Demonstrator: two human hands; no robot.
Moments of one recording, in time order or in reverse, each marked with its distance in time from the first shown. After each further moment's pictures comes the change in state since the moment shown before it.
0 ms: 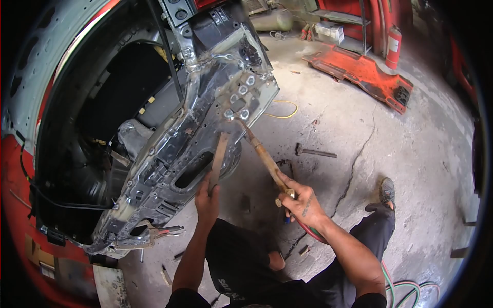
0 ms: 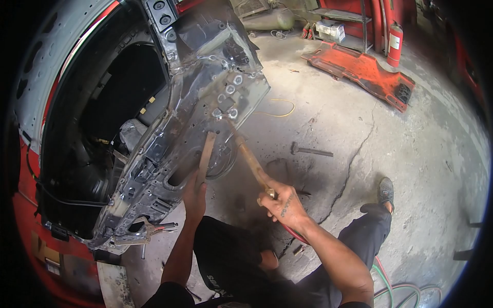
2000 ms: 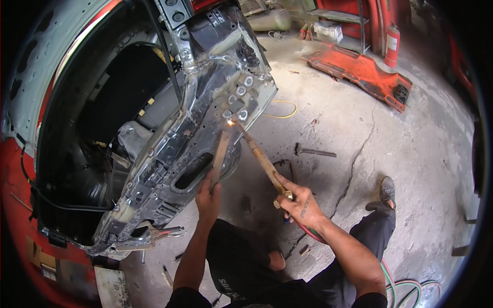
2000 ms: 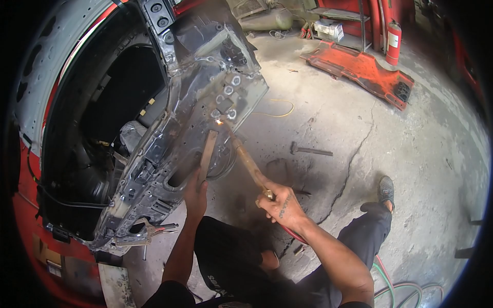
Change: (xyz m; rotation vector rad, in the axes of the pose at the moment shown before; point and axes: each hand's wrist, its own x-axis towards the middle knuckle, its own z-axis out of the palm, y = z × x) left_hand 0.007 -0.011 0.008 0.072 0.014 0.095; right_hand -0.001 0.004 0.001 -0.019 -0.013 -0.010
